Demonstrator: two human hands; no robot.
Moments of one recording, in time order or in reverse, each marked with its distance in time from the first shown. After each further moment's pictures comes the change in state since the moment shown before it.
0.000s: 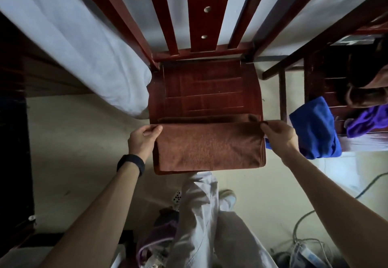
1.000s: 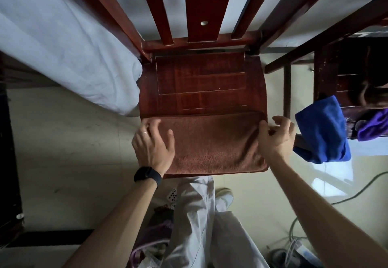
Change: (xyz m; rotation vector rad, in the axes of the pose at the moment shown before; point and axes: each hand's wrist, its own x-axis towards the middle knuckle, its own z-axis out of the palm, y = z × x) left_hand -0.005 -0.029 0.064 0.704 0.393 0.566; right_hand 0.013 0.012 0.050 -0.128 0.361 -0.143
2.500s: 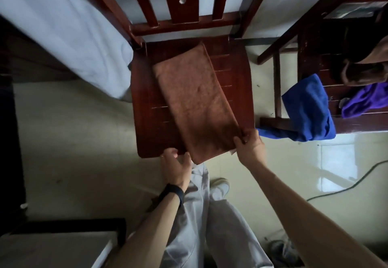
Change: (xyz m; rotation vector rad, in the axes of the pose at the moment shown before) left_hand -0.131 0.050 0.029 -0.526 -0.334 -0.549; right_hand -0.066 0.051 -0.010 0.006 -0.405 0.132
